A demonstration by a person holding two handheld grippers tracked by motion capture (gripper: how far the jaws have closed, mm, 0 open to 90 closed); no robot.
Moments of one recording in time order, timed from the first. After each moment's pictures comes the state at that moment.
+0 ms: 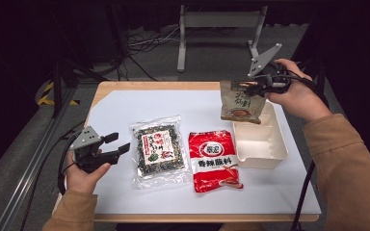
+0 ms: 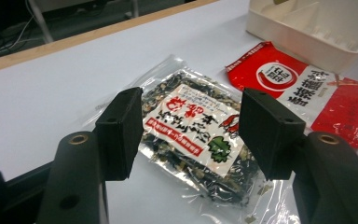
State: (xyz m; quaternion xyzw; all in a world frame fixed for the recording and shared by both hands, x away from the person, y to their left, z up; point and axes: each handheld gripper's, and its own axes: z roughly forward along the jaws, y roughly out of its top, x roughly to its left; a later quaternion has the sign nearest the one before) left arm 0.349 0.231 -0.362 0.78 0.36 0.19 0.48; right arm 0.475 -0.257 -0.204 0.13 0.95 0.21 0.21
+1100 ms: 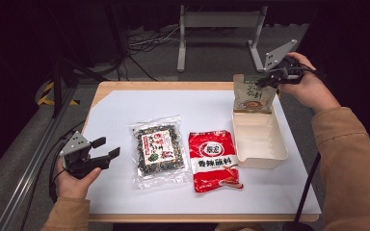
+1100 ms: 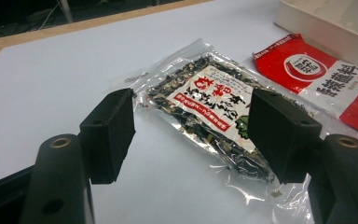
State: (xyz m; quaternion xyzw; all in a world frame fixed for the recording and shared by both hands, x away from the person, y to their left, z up) left arm 0.340 0.254 -0.378 0.76 0.40 0.20 0.48; right arm 0.521 -0.309 -0.219 0.09 0.95 0.22 0.22
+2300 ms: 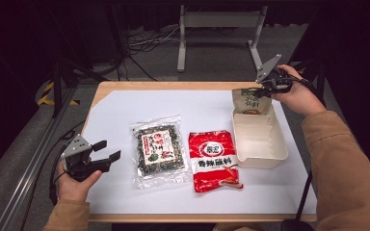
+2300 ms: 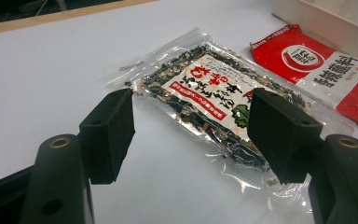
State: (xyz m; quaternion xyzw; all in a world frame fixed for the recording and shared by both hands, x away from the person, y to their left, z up) left arm 0.339 0.252 -0.384 0.77 0.40 0.18 0.47; right arm 0.541 -0.310 -0.269 0.10 0.96 0.17 0.20
